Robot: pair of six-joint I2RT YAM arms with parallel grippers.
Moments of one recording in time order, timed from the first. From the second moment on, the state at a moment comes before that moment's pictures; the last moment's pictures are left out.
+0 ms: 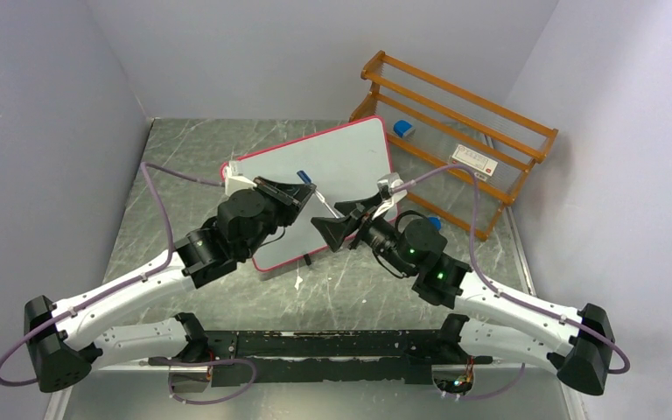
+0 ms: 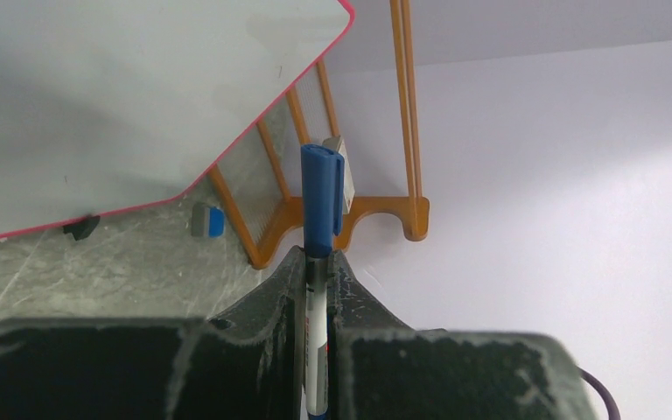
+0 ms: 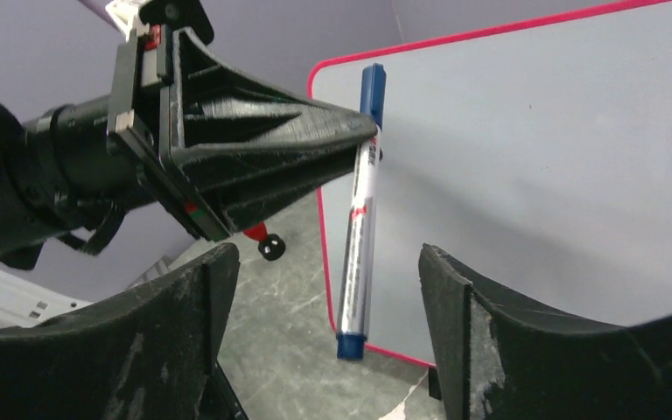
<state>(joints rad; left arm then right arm) -0.95 1.02 0.91 -0.08 -0.50 -1.46 1.00 0.91 0.66 0.34 0.15 0.39</state>
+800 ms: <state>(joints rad) -1.00 1.05 0.90 -0.03 -0.55 -1.52 1.01 0.97 0.60 0.51 0.25 0.43</state>
